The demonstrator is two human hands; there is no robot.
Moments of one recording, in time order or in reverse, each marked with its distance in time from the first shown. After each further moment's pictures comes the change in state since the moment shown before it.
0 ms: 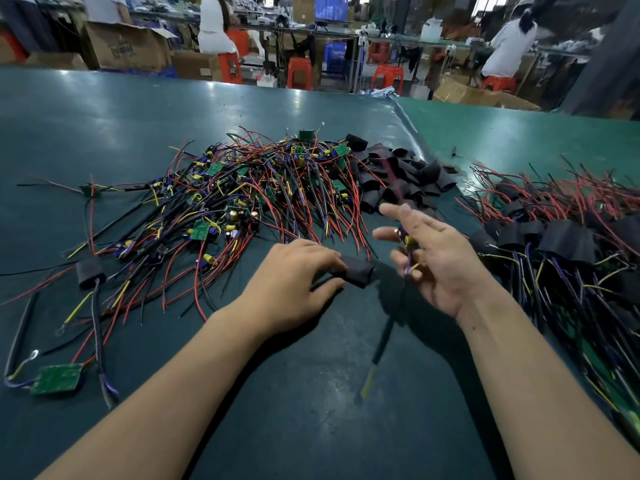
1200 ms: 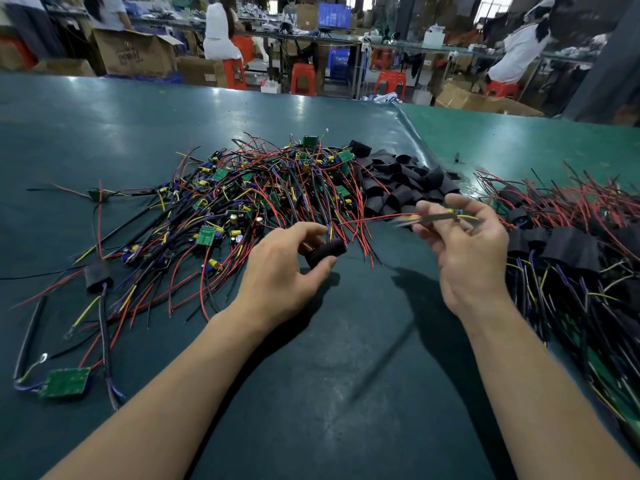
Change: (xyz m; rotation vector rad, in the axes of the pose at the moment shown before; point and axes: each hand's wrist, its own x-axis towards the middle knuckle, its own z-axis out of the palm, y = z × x) left_hand 0.003 0.000 -0.011 -0.176 0.343 -0.162; right_hand 0.009 -0.001 -0.001 0.119 0.372 -0.434
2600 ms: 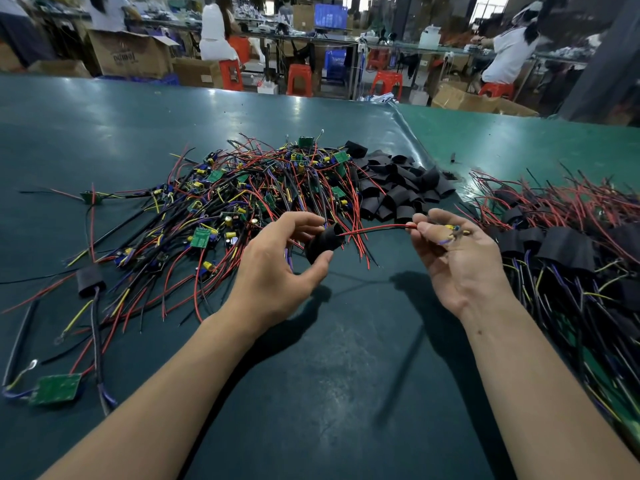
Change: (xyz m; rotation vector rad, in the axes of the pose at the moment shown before) left_hand -0.001 0.003 -0.002 -0.171 0.072 0.070; right_hand 0.002 -0.006 -0.007 0.189 0.027 0.314
